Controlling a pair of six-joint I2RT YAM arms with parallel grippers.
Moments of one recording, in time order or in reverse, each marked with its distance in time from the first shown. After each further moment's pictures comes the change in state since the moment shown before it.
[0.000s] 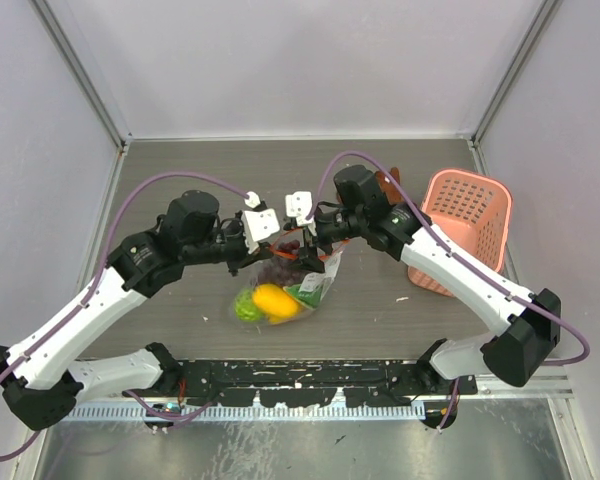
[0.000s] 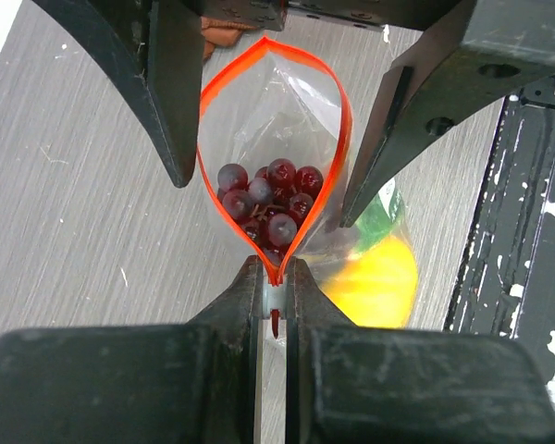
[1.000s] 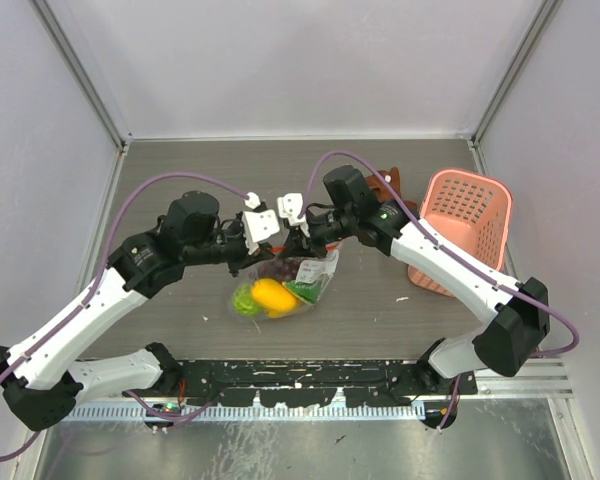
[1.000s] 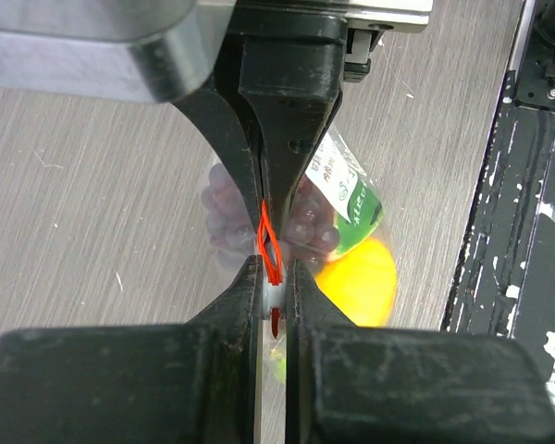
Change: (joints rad) left arm 0.000 -0.006 -0.007 0.011 0.022 -0.004; right arm 0.002 0.069 0.028 -0.027 -0.052 -0.001
